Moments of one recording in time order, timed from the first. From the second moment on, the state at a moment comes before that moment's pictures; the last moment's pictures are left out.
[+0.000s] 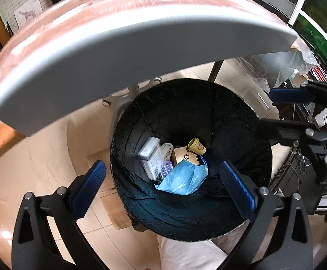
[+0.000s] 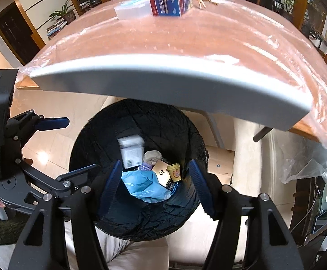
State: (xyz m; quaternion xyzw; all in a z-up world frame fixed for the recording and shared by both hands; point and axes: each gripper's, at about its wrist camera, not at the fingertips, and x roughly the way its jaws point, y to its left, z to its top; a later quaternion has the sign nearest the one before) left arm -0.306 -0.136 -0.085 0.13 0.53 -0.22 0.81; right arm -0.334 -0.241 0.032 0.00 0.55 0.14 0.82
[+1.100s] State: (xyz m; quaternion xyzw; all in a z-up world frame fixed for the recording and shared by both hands) left arm -0.140 -0.126 0.067 0.10 0.40 -0.21 0.89; right arm -0.151 -0.289 0.185 0.03 0.41 0.07 0.91
